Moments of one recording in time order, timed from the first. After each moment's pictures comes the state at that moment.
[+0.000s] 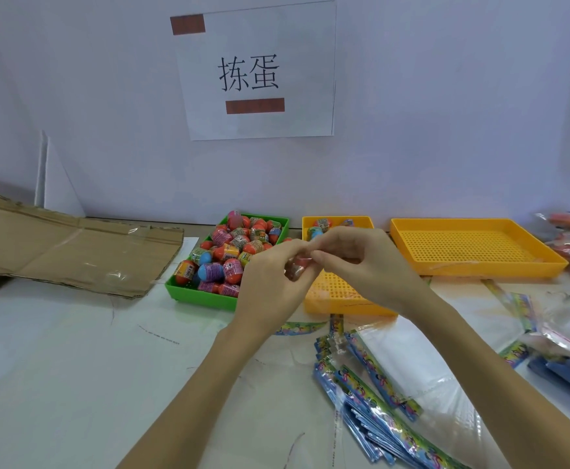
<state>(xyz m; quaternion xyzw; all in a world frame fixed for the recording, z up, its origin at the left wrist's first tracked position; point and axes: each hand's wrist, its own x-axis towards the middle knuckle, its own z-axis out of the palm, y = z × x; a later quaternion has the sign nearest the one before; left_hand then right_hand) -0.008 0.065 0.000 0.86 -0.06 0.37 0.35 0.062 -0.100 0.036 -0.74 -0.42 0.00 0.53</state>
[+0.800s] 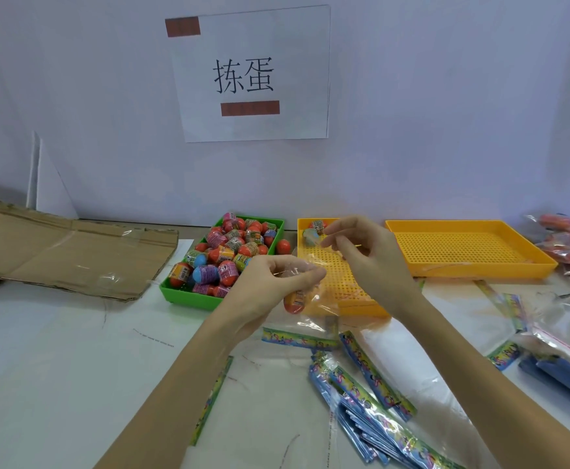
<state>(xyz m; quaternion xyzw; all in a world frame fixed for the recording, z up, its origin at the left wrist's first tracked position) -0.009 0.075 0.011 0.73 0.03 0.05 0.68 0.069 -0.101 0.027 -0.75 -0.31 -0.09 0.58</state>
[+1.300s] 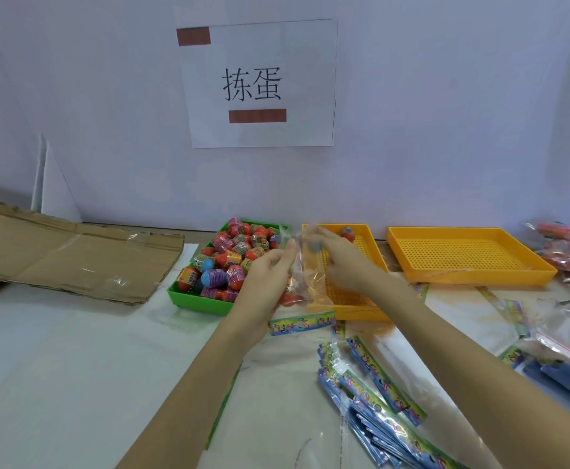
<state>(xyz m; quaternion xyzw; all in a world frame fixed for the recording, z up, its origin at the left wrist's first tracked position) -0.008 0.075 0.012 0.68 0.11 0.10 0.72 0.127 -0.056 0.007 -0.90 -0.37 0.03 0.23</state>
